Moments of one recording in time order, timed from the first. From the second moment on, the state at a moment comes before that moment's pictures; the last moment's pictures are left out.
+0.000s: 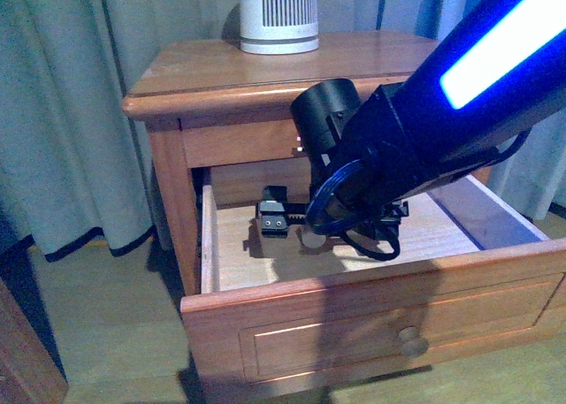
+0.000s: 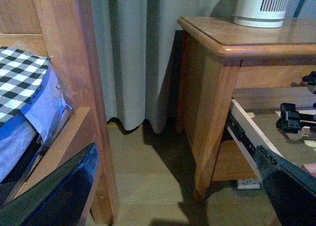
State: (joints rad) left arm -0.01 0.00 0.01 0.00 0.00 0.00; right arm 0.40 2.40 1.62 0.03 0.24 0.37
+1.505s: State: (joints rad) left arm -0.01 0.00 0.01 0.00 0.00 0.00; right arm 0.32 1.68 1.29 -0.05 0.42 0.50
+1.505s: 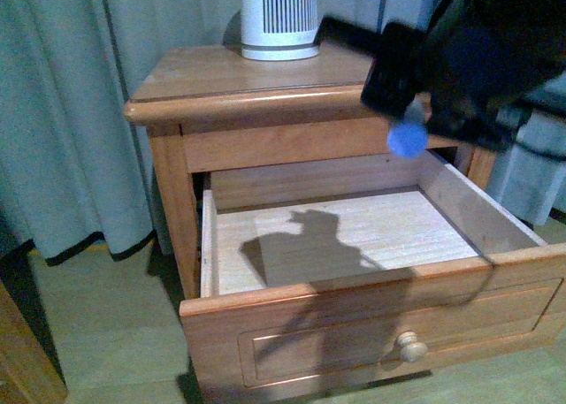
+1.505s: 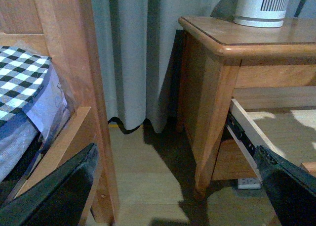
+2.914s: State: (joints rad) left arm -0.01 0.00 0.01 0.00 0.00 0.00; right arm 0.09 1.63 1.27 0.27 0.40 0.13
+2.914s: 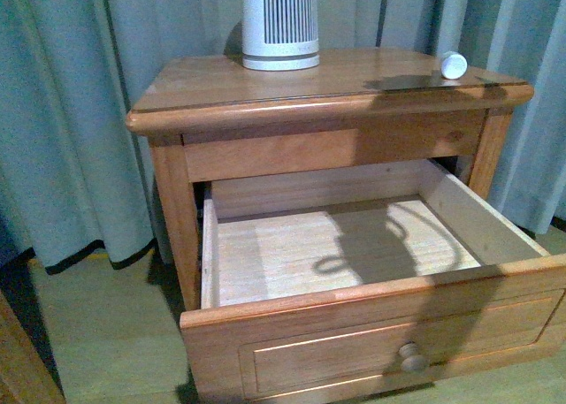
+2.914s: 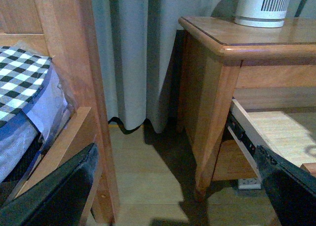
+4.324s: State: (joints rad) left arm -0.01 0.00 0.01 0.00 0.00 0.00; right arm 0.15 2.08 0.82 0.87 0.22 0.18
